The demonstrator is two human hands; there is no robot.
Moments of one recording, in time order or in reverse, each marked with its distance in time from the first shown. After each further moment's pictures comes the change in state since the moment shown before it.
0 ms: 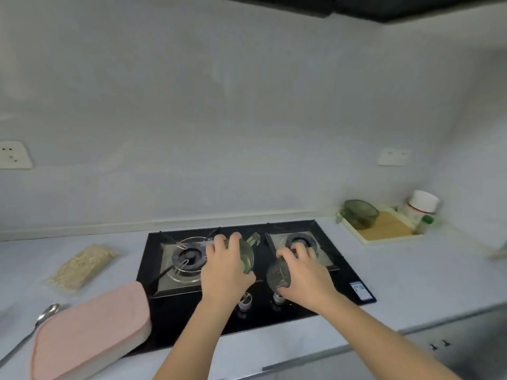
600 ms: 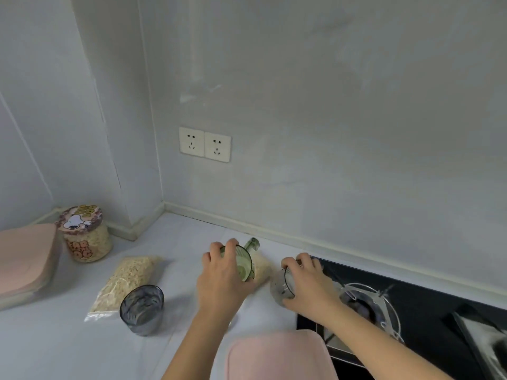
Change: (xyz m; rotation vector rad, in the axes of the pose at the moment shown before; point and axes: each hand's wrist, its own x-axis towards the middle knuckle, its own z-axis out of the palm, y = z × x) left_hand 0.075 -0.399 -0.136 0.060 0.113 -0.507; right_hand 0.225 -0.380 0.122 0.060 -0.246 -0.392
